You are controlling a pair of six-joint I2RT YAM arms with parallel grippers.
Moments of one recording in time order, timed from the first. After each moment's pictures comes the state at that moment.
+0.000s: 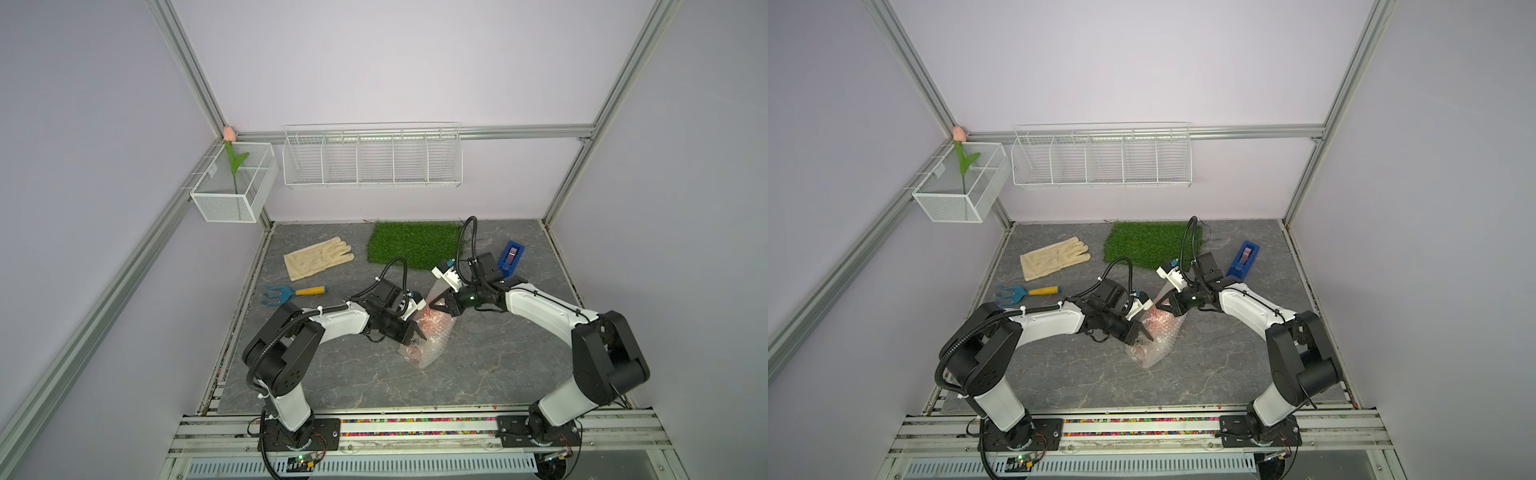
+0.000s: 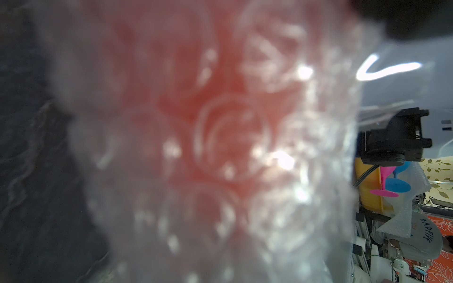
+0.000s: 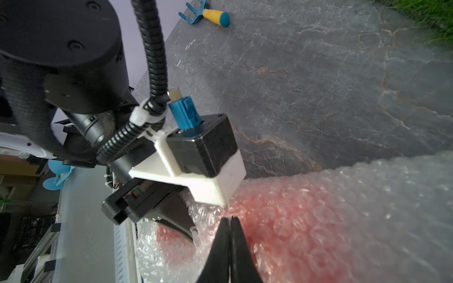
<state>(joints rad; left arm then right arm) -0.73 1.74 0.91 -0.19 0.76 -0.23 0.43 1.59 1.00 -0.36 -0.80 -0.06</state>
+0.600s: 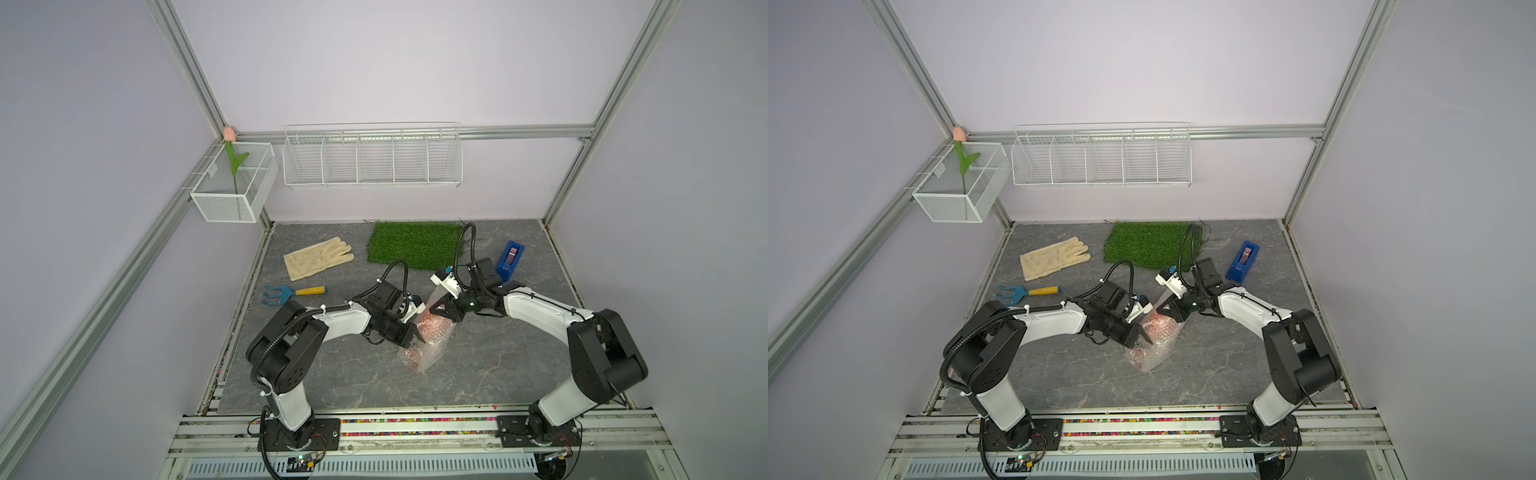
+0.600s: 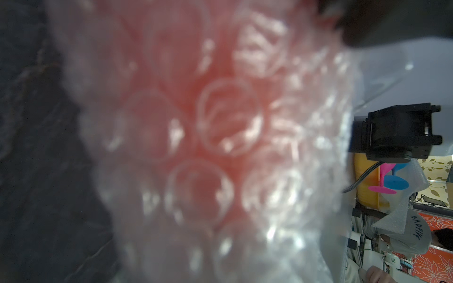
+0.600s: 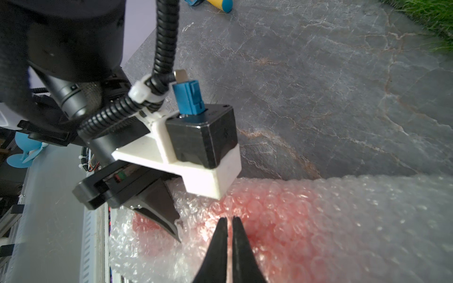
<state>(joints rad) -0.73 1.76 0.91 -0.22 0.77 -0.23 0.43 1.60 0.95 -0.31 -0.78 -0.20</state>
